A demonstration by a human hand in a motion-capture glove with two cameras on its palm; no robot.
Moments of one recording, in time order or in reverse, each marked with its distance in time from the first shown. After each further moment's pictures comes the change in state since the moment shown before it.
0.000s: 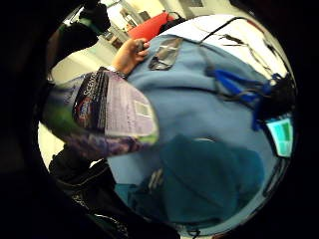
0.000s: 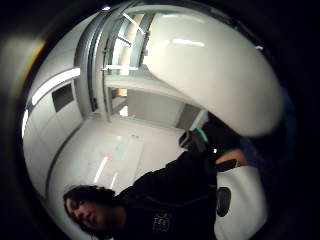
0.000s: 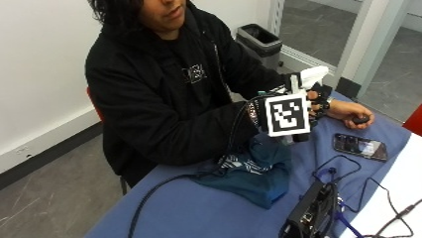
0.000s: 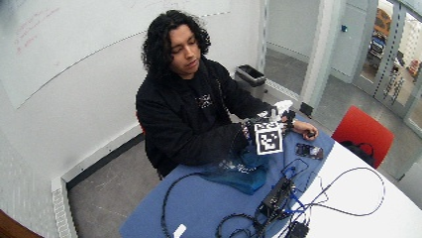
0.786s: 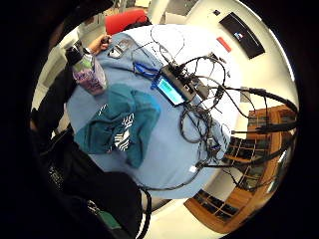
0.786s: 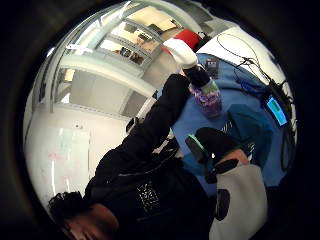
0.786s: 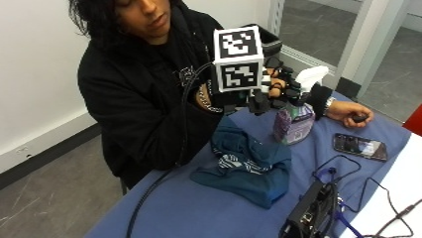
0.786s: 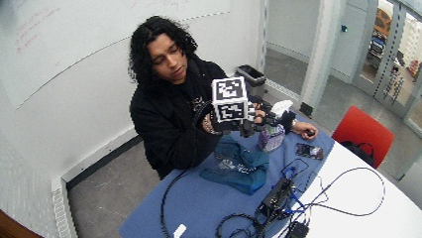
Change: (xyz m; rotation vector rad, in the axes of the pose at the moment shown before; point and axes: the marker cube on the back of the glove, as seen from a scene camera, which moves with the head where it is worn) arm -0.063 0.097 -0.122 -0.176 0.608 -0.006
